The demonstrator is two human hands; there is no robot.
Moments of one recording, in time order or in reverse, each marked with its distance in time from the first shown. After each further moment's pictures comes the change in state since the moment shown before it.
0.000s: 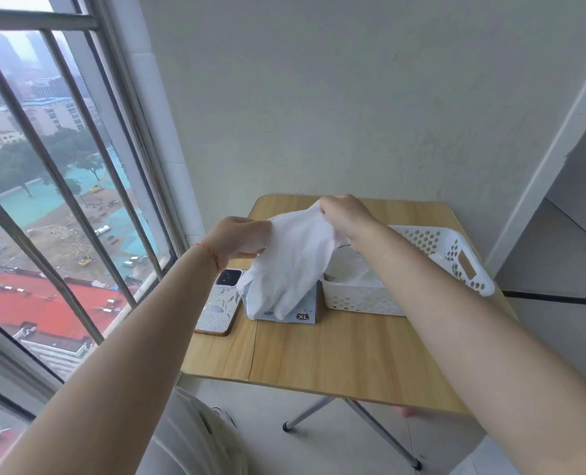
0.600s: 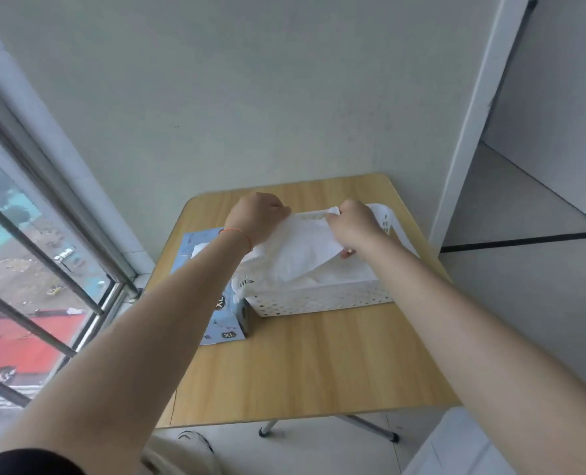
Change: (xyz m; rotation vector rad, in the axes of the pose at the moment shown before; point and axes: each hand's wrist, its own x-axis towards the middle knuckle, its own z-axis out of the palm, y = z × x) left_hand 0.050 0.055 0.167 0.652 -0.077 0.477; right_hand 0.025 0.108 -0.103 -0.137 0.183 0.116
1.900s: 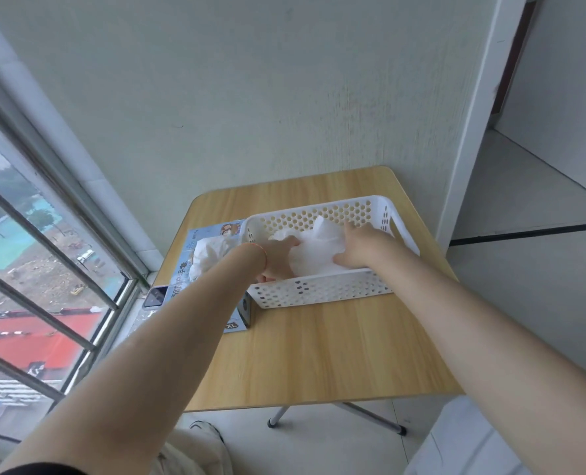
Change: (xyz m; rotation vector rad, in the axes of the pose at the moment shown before) left_hand -0.039 -0.001 0.027 0.459 -0.683 -0.049; right_hand 0.010 0.044 0.003 -0.813 -0.227 -0.024
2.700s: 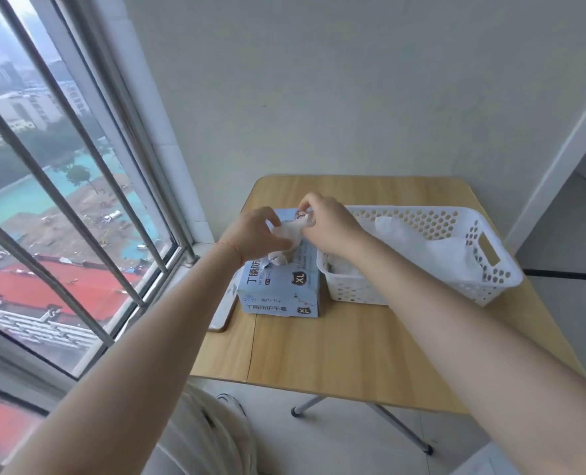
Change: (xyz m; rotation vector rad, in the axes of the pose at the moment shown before) left_hand -0.057 -0.150 0.010 -0.507 0.634 -0.062; right_hand -0.011 -0.175 0.000 0.382 0.253 -0.514
